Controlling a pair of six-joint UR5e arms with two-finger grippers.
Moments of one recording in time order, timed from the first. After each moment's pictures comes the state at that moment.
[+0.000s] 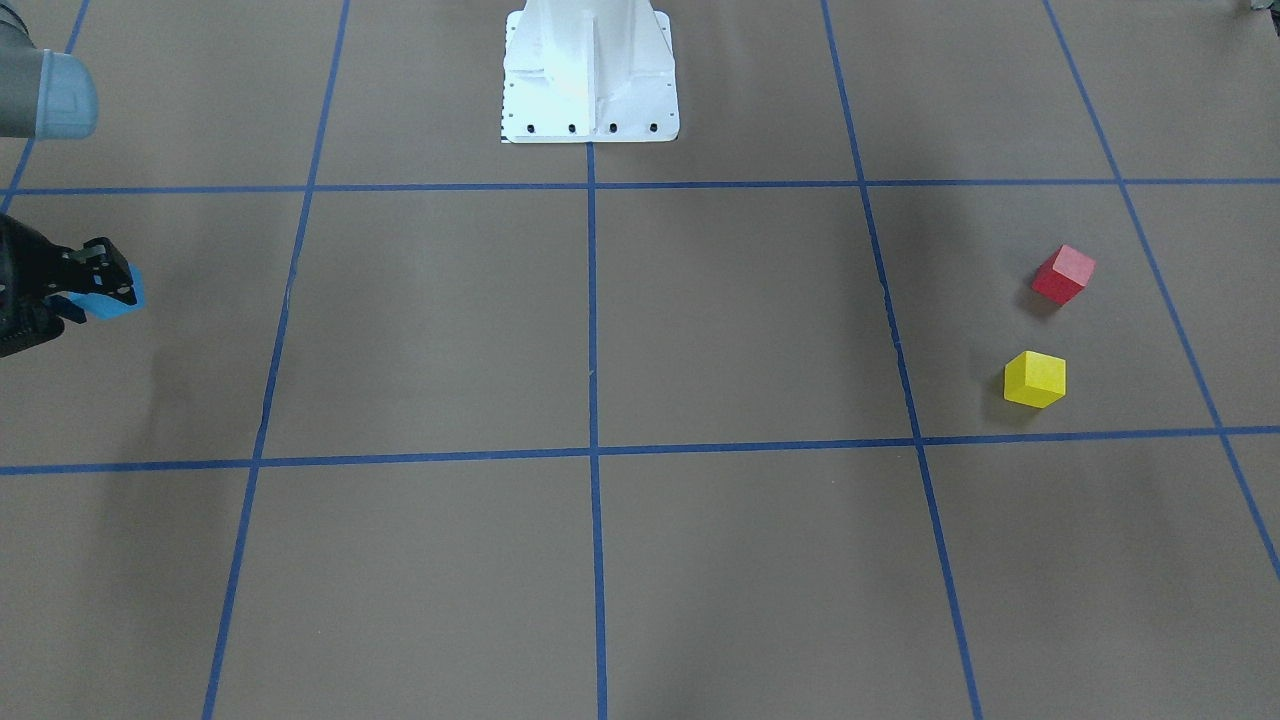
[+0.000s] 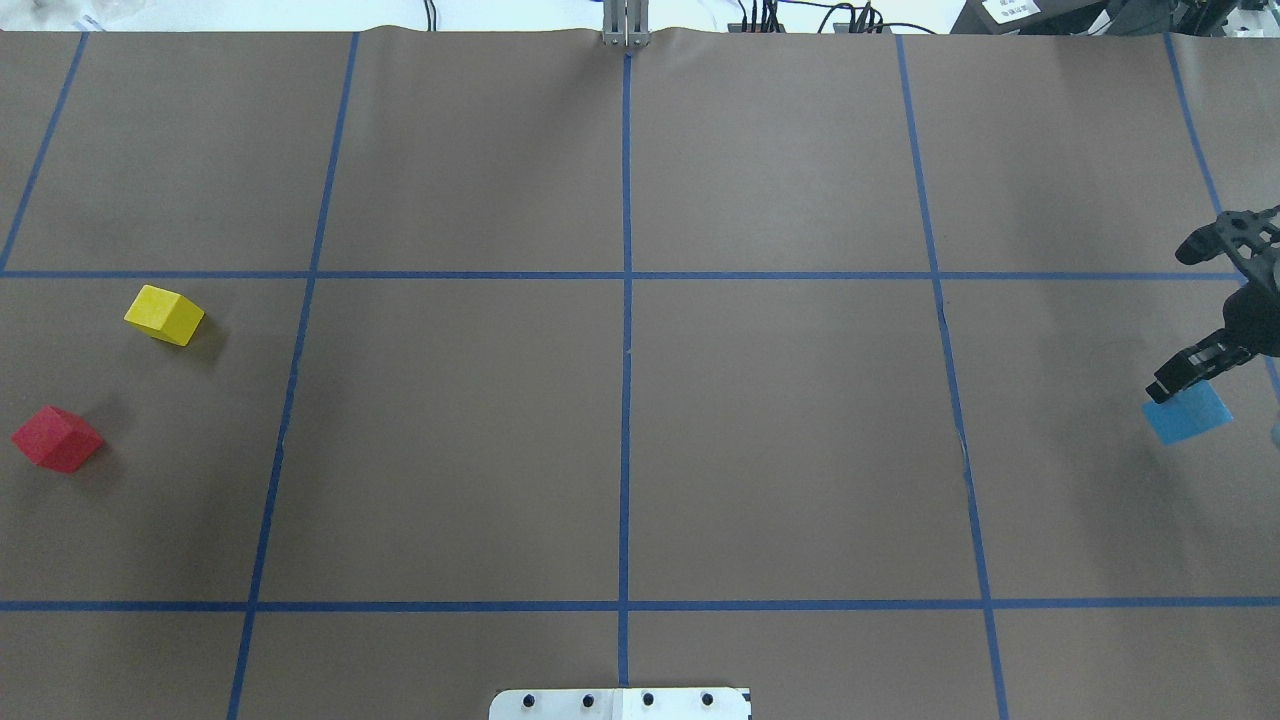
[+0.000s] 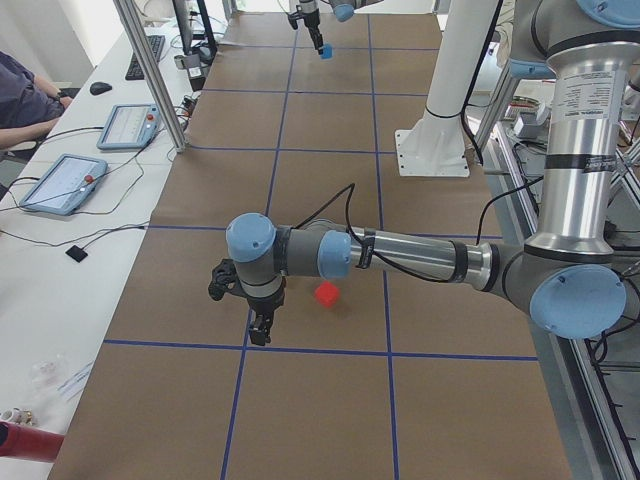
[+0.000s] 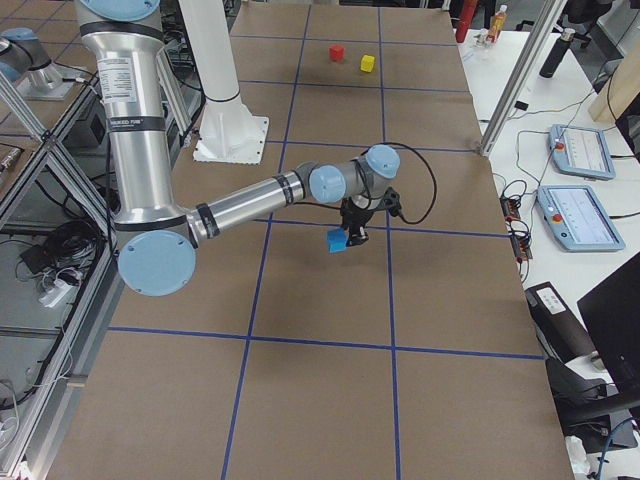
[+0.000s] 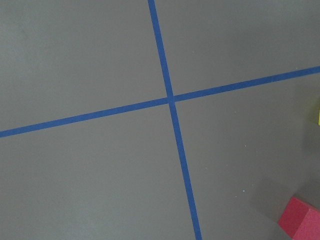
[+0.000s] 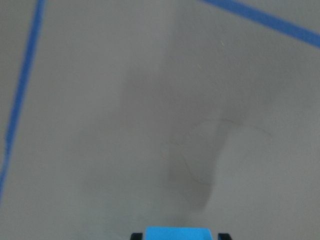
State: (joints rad) left arm -1.56 -1.59 -1.68 -1.47 -2.32 0.18; right arm 1.06 -1.37 1.83 -1.82 2.33 0.16
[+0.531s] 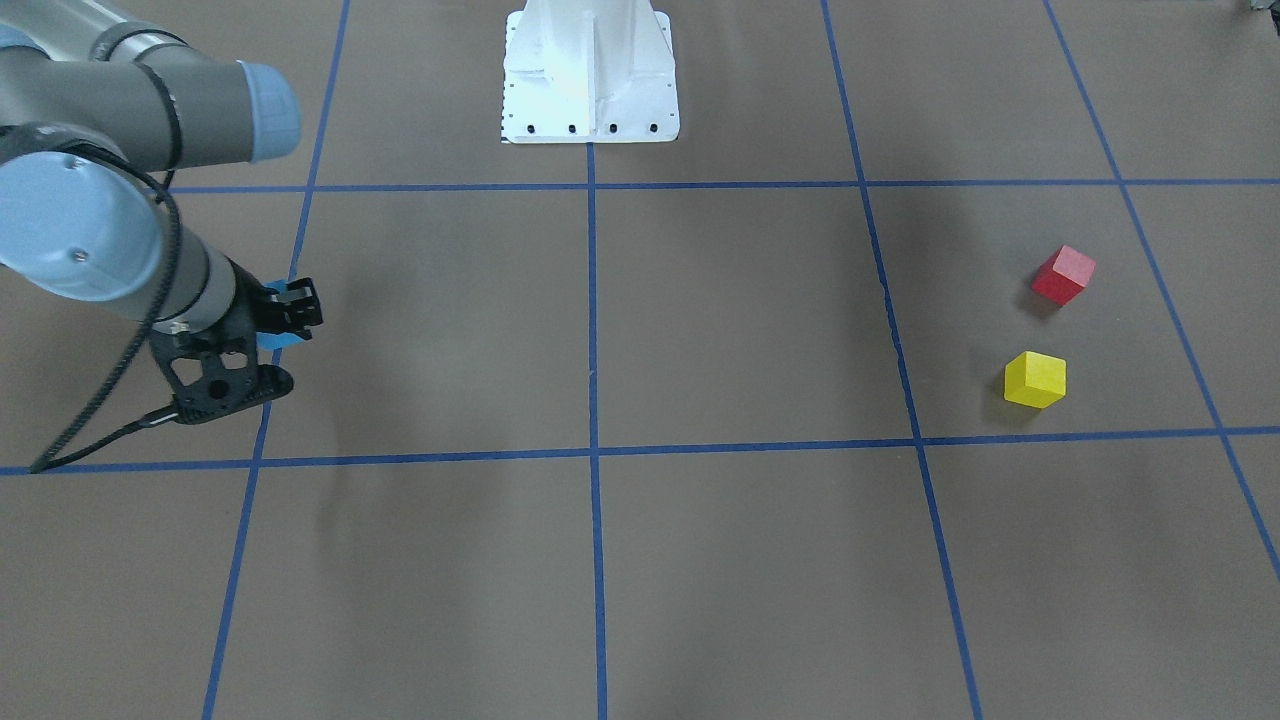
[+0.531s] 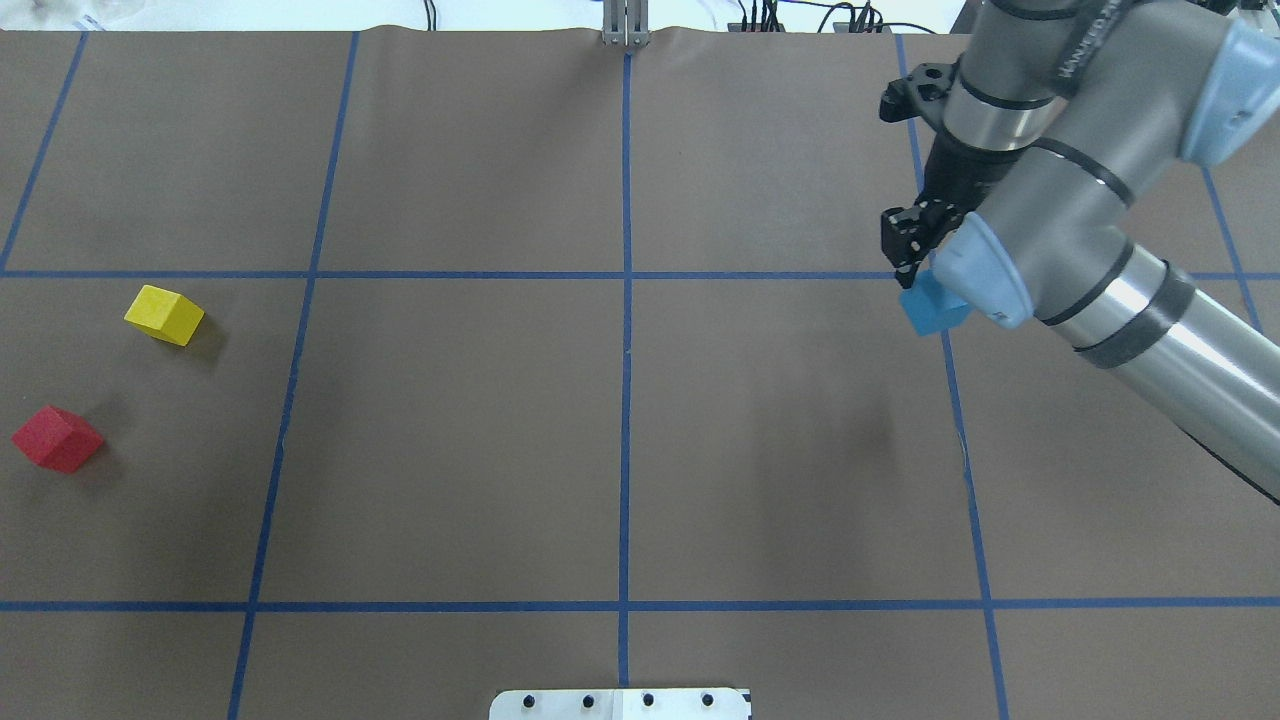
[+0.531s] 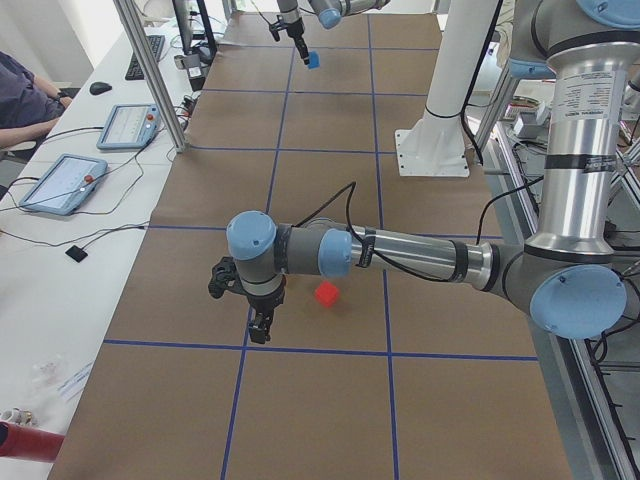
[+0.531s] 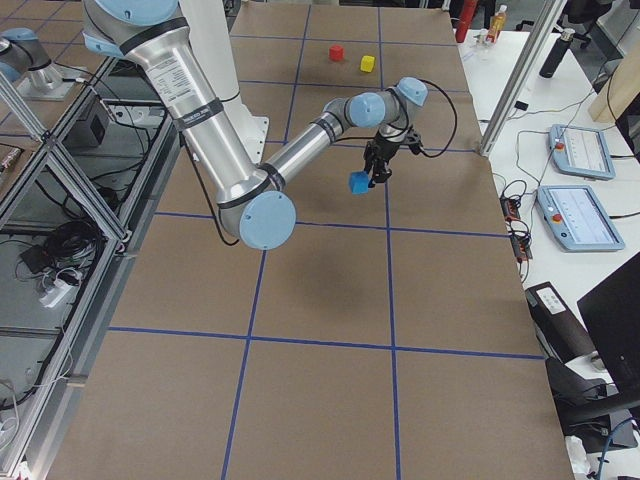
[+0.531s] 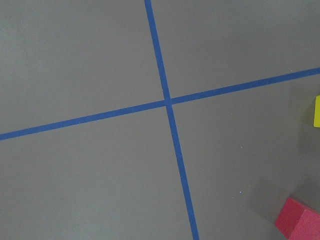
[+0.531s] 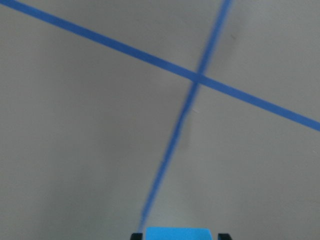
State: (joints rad) left arm -1.56 -1.59 -1.69 -1.47 -2.32 0.18; right arm 0.91 -0.91 1.62 -2.01 2.28 0.36
